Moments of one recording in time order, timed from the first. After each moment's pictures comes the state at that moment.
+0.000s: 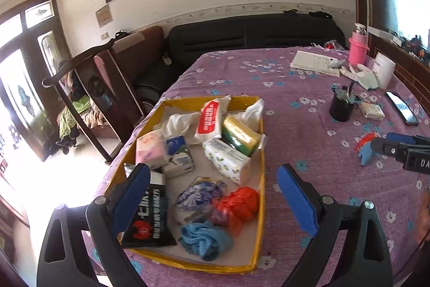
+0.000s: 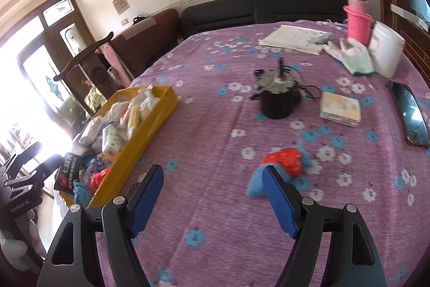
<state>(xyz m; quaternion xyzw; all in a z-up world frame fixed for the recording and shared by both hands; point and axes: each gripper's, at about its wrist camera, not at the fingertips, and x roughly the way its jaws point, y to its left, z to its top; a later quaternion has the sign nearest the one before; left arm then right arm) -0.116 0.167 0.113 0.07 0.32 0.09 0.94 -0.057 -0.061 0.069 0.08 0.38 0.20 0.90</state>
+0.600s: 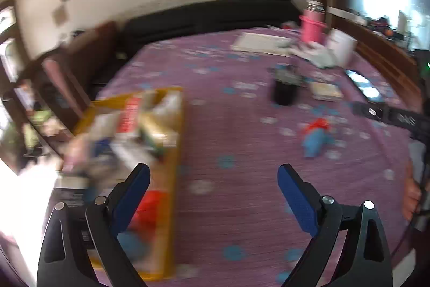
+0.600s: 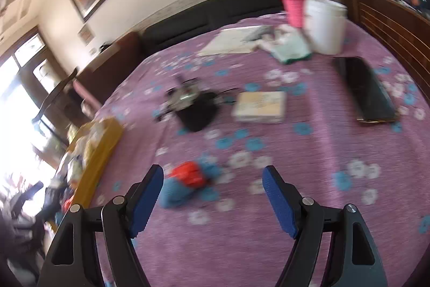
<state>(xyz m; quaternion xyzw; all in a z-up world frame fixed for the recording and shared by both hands) -0.086 0.082 0.086 0.08 0.37 -0.04 0.92 -0.039 -0.172 0.054 0.16 0.37 0.11 0.91</state>
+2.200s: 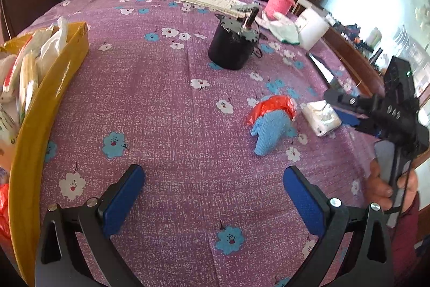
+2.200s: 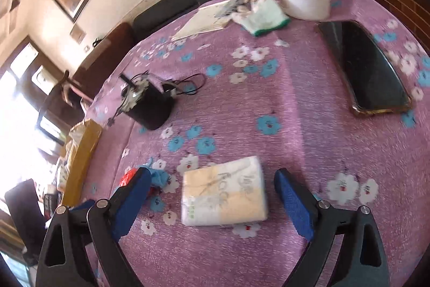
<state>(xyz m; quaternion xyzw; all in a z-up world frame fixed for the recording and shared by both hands) -0.023 0.053 0.007 -0.05 0.46 -0.17 0.87 0.002 -0.225 0.015 0.21 0.43 0.13 0.87</state>
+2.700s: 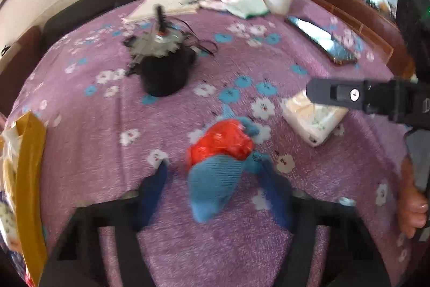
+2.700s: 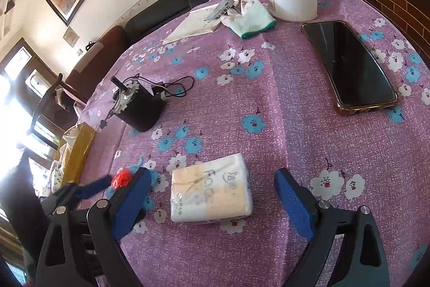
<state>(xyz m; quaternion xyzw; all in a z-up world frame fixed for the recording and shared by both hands) 0.011 -0.047 0.006 0.12 0.44 -0.19 0.87 0.003 -0.225 0.014 0.19 0.43 0.11 0.88</state>
